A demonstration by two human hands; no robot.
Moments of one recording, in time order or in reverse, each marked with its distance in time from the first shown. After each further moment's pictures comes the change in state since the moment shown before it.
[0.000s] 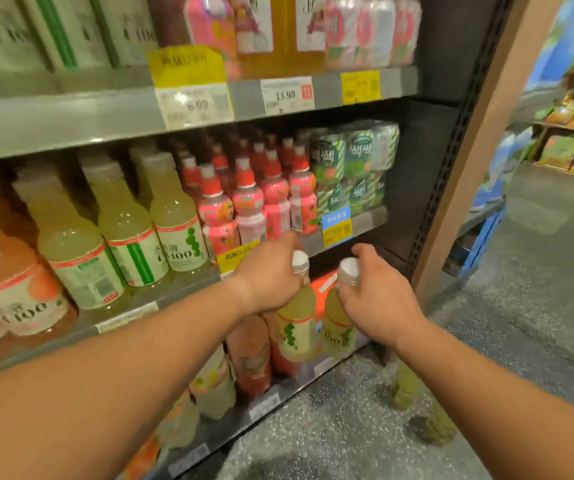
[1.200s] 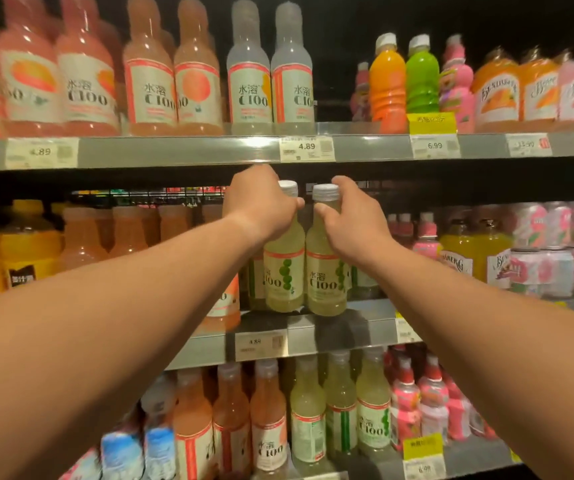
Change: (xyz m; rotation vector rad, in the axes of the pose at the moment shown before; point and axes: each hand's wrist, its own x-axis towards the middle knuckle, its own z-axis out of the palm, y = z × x) left_hand -0.097 -0.002 -0.436 0.262 0.947 -0.290; right_hand 0.131 -0.425 -0.152 0.459 0.243 -0.473
